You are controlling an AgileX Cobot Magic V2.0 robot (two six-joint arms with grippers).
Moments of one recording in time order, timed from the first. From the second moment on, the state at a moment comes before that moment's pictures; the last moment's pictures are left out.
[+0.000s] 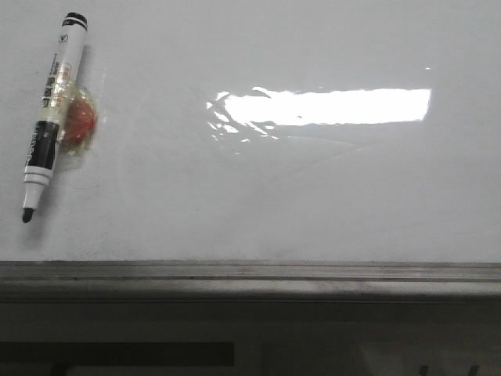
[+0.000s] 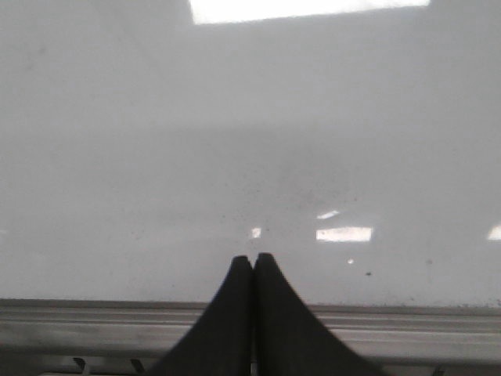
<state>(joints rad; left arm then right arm) 0.01 -0.01 0.00 0.00 0.33 -0.05 0.03 -0.01 0.01 -0.10 0.33 0.12</state>
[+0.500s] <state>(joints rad) 0.01 -0.01 0.00 0.00 0.33 -0.05 0.03 -0.01 0.01 -0.10 0.33 0.12</state>
